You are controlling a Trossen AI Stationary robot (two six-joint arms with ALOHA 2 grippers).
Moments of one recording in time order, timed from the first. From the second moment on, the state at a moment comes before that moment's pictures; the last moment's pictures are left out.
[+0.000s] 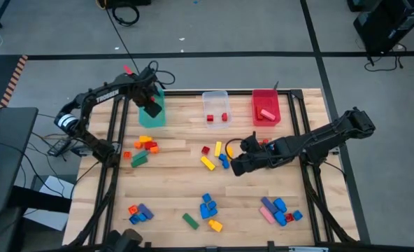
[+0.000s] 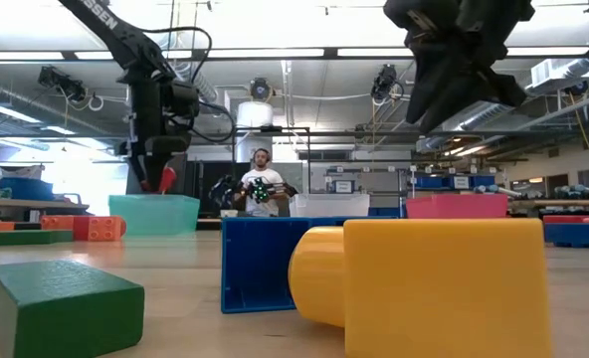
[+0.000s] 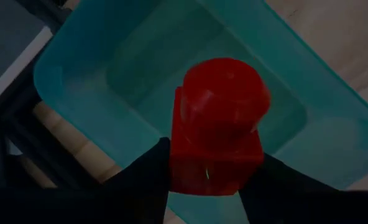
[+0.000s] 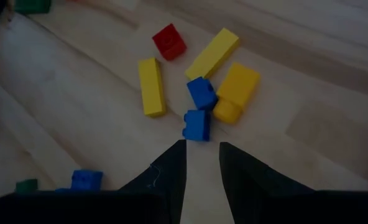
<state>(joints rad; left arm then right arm) 0.95 1.51 1.07 -0.91 -0.08 0.10 0.27 1.42 1.01 -0.67 0.38 1.27</state>
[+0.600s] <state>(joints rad) 0.91 1.43 1.15 -0.98 -0.09 -0.11 0.26 1.42 1.01 -0.67 0.38 1.08</state>
